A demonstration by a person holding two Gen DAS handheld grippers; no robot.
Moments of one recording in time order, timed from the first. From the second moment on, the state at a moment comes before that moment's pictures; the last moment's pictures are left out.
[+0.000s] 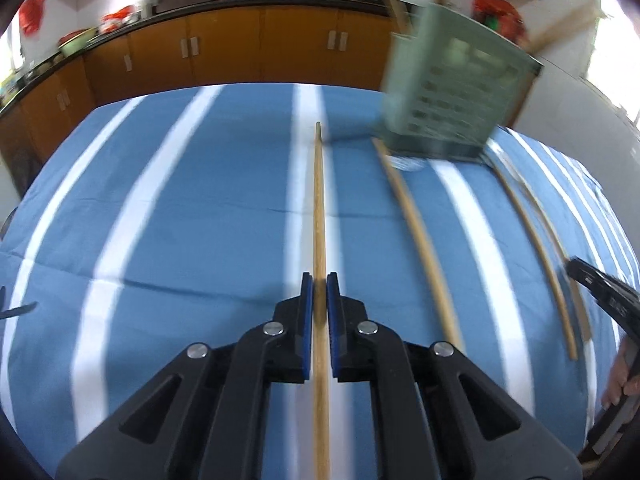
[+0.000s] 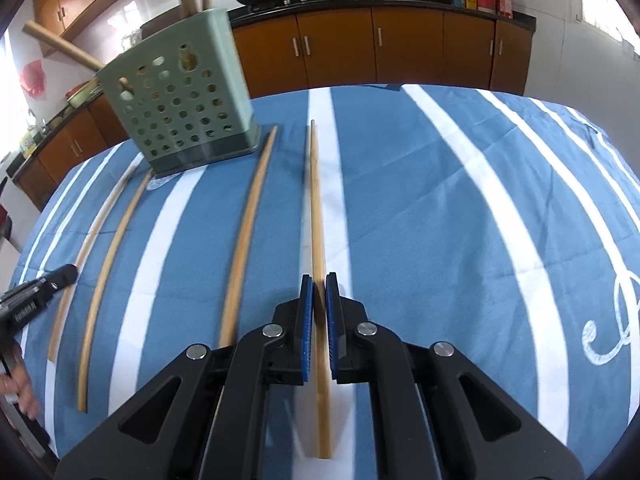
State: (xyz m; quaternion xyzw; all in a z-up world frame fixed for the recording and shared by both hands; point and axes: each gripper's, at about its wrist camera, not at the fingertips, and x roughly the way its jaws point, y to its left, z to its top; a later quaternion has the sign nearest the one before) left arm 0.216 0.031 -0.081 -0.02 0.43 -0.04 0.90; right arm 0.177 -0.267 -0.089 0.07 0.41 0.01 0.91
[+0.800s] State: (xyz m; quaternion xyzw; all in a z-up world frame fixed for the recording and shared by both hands) left arm 0.227 0.065 -0.082 -0.08 0.43 -0.04 0.90; right arm 0.180 -0.277 -0.091 0.09 0.41 0.00 0.91
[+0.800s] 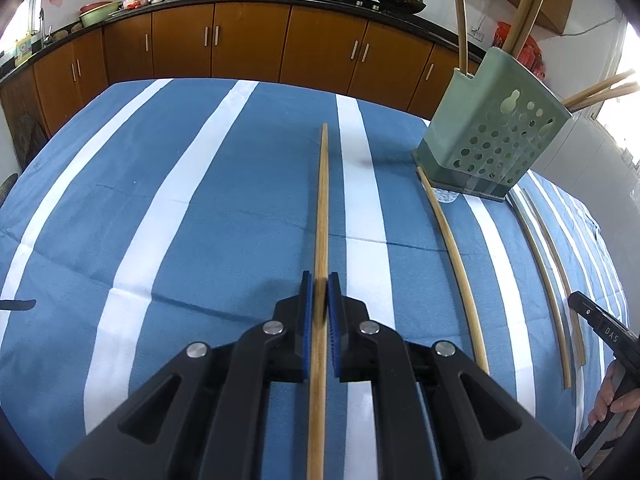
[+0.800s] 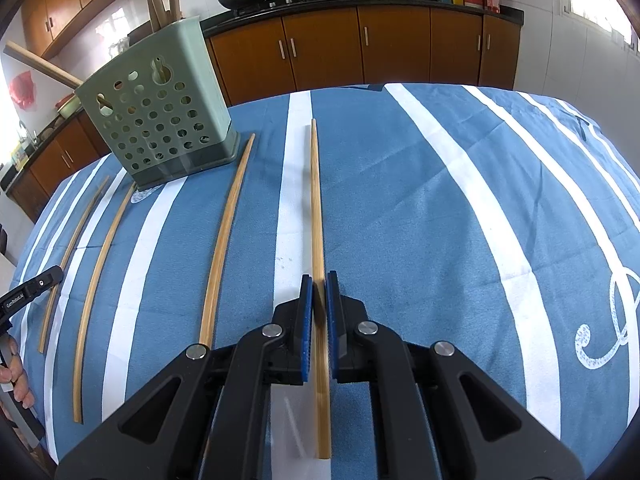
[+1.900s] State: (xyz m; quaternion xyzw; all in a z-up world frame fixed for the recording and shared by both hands) left arm 0.215 0.054 -0.081 -0.04 0.43 -0.03 0.90; right arm 0.171 -0.271 -0.091 0.07 0.42 0.00 0.91
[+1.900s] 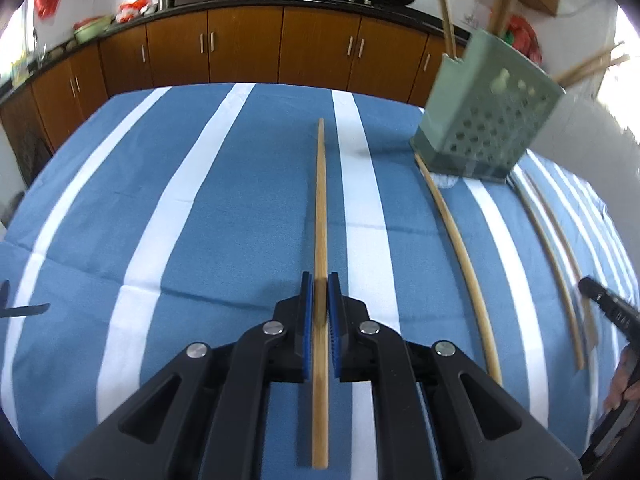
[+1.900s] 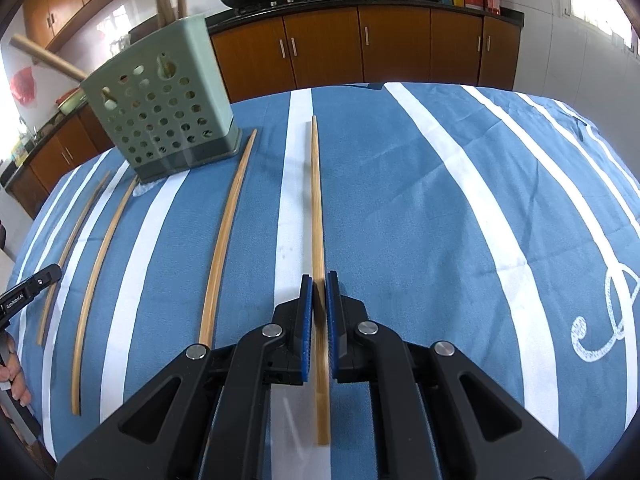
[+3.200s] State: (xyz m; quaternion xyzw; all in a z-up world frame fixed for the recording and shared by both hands) left arm 0.190 0.053 0.017 -0.03 0.31 -0.06 0.95; right arm 0.150 -0.305 -0.005 0.11 0.28 0.00 0.95
